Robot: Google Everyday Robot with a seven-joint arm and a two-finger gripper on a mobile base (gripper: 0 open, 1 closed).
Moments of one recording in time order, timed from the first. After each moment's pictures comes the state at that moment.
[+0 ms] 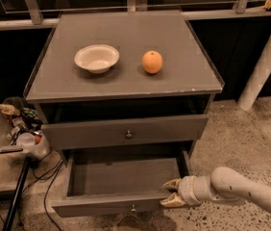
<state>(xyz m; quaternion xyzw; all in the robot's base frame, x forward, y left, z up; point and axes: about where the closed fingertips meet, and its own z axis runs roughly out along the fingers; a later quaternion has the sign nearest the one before) 0.472 -0.147 0.402 -0.57 0.72 0.20 0.33</state>
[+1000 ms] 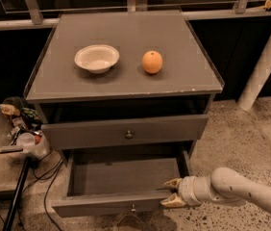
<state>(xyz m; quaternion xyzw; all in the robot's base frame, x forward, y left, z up) 0.471 -0.147 0.402 -0.57 0.72 0.20 0.33</state>
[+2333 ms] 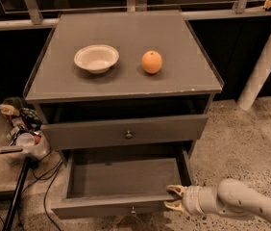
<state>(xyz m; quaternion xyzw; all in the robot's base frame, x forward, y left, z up) 0.435 -0.156 0.410 -0.58 0.71 0.19 0.34</state>
